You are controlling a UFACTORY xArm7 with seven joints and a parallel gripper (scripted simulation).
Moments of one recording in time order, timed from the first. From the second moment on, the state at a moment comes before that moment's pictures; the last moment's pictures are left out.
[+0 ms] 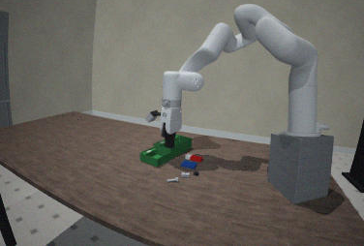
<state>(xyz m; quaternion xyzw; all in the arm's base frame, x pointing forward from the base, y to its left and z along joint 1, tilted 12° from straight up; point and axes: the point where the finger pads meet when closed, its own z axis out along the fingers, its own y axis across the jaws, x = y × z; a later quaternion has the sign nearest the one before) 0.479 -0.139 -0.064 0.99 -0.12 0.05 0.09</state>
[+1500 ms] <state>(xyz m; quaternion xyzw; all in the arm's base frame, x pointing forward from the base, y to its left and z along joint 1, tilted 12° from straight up) 0.481 -0.142 -0.079 0.99 -0.12 0.05 0.09</state>
